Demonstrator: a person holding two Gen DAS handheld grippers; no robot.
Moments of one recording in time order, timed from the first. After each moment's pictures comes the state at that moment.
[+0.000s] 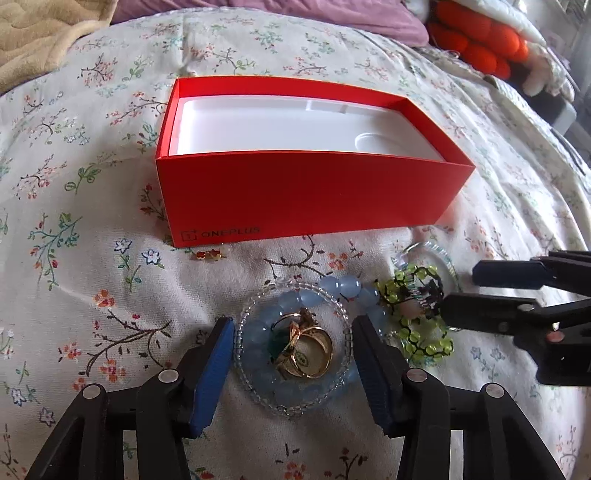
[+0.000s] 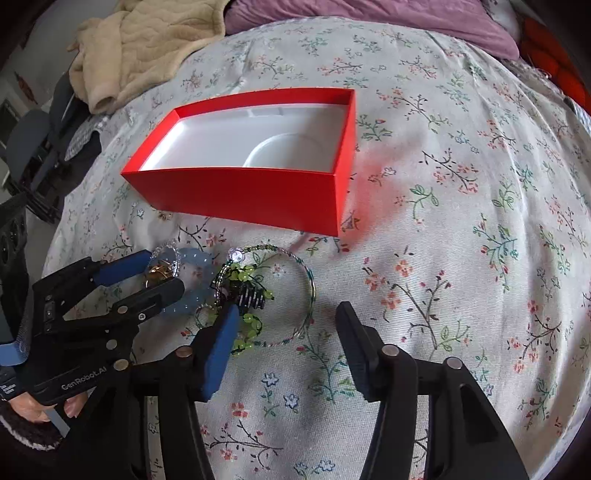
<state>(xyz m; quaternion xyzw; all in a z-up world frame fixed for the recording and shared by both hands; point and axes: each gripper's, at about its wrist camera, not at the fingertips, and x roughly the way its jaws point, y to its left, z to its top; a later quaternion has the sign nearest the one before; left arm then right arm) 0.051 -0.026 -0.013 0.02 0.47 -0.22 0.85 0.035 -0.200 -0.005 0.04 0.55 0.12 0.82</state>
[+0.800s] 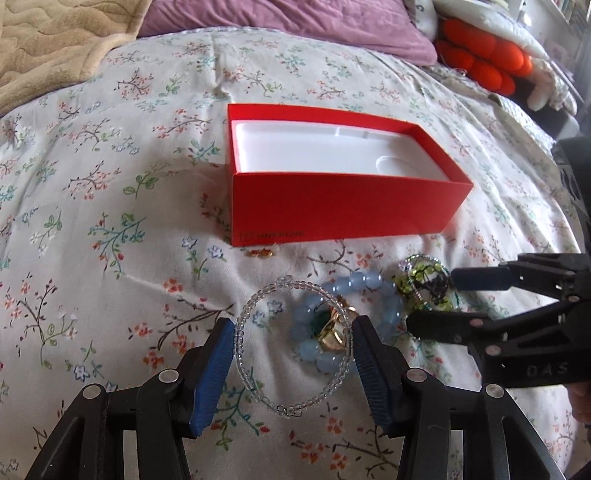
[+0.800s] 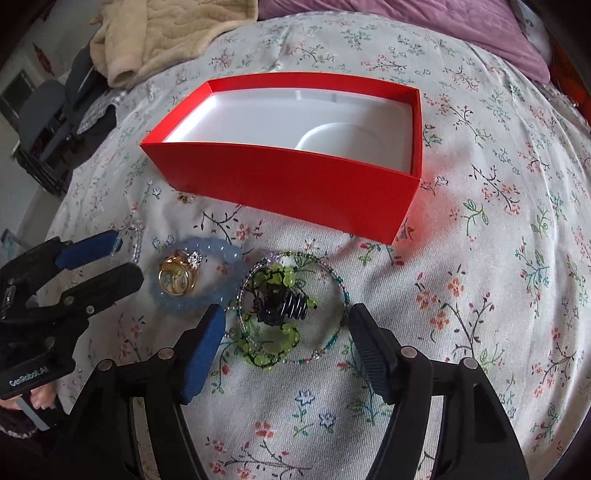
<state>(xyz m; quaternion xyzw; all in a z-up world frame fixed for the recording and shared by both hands) 0.036 0.005 0.005 0.01 0.46 -0.20 0.87 0.044 -0.171 -0.018 0.01 0.56 0.15 0.82</state>
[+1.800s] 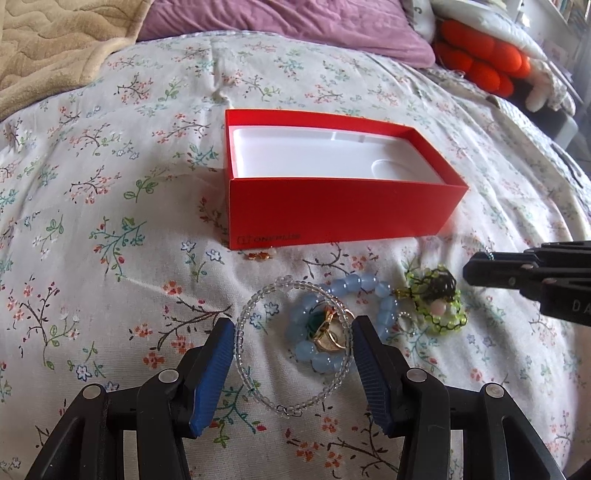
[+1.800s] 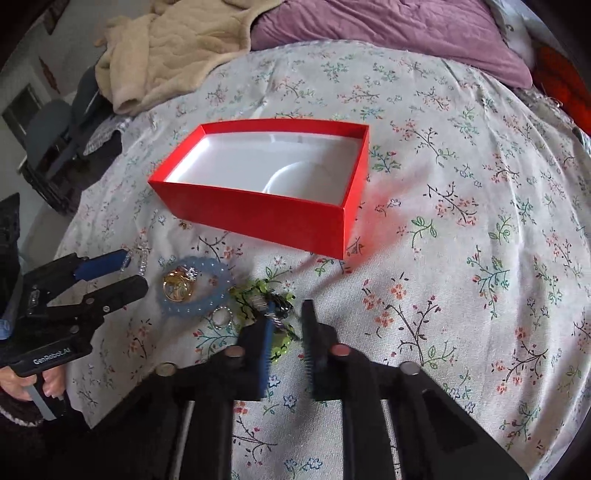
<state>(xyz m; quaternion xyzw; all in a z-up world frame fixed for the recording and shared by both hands) 0.032 0.003 0.011 0.01 0.45 -0.20 0.87 0.028 -0.205 0.015 0.03 0.52 0.15 0.84</state>
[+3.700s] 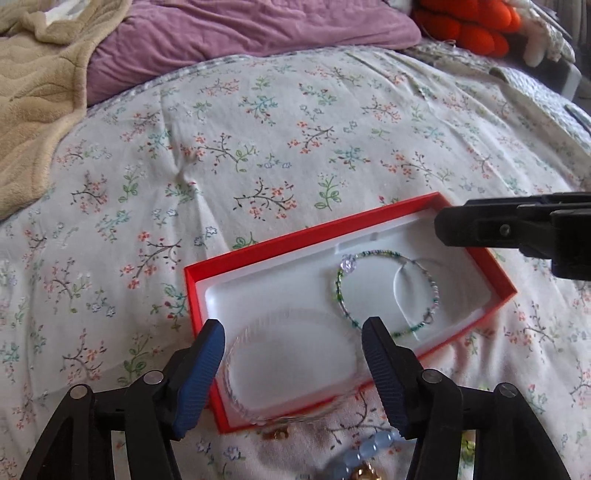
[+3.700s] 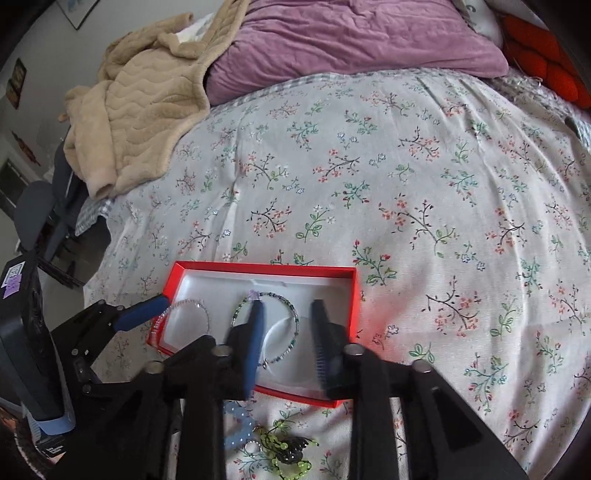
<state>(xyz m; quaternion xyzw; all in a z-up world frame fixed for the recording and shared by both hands) 0.124 -0.054 0.043 0.13 0.44 -0.21 0.86 0.127 -0.217 0.060 0.13 0.49 0.10 0.86</state>
